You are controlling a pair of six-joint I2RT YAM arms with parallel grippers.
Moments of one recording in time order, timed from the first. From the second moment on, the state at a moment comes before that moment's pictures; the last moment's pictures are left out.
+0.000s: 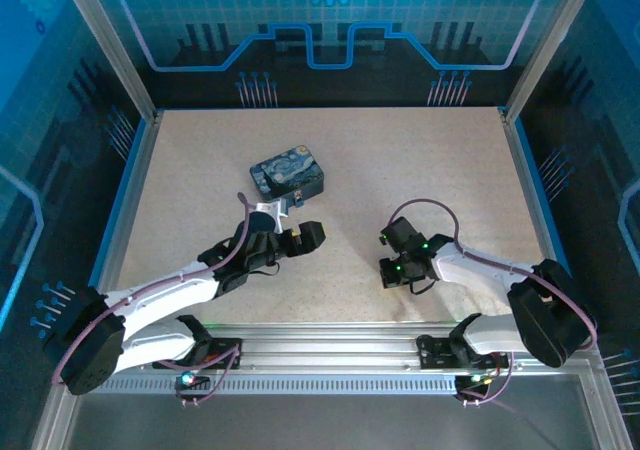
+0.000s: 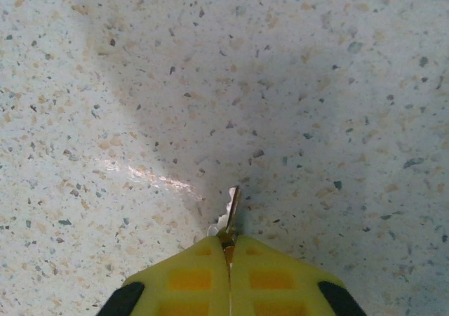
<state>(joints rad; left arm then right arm) -0.69 1.13 0.51 0.13 0.08 -0.90 0.62 1.31 0.58 -0.54 -0.07 0.44</state>
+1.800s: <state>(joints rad) -0.69 1.28 0.60 0.32 0.51 -0.98 0.64 0.95 0.61 -0.29 -0.39 0.06</state>
